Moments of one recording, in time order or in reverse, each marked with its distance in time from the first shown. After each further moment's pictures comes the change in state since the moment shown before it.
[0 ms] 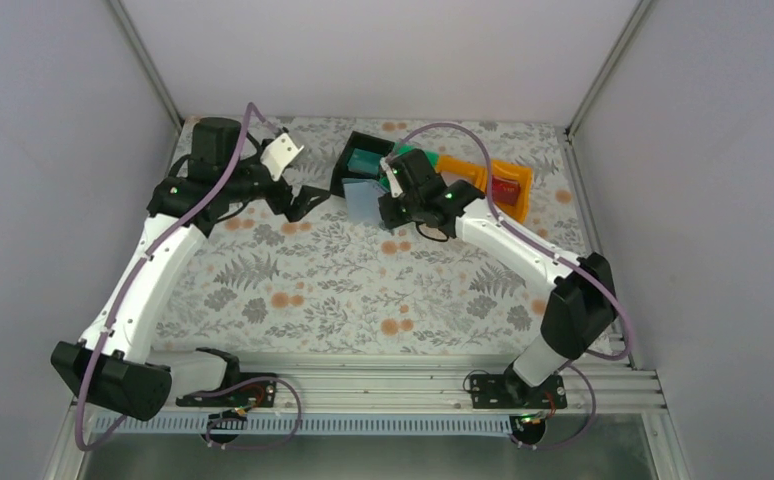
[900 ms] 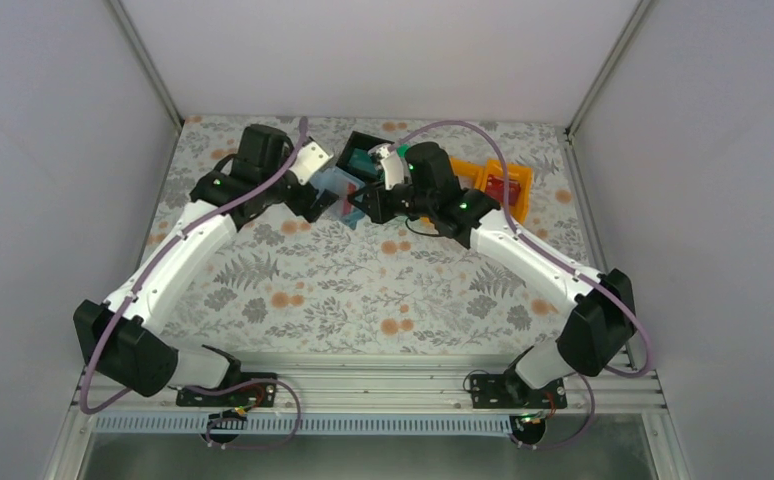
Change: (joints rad) left arm -0.155 0.127 -0.045 0.043 -0.395 -0.020; right arm 0.011 -0.119 -0.075 0.355 -0.507 0.119
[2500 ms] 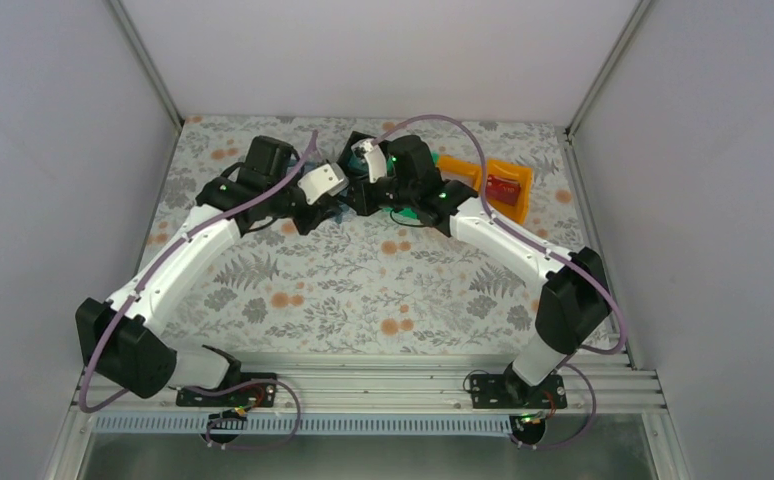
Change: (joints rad) left arm 0.003 0.004 -0.043 -0.079 0.289 0.098; right arm 0.000 0.142 0.076 0.060 -0.088 -0.002
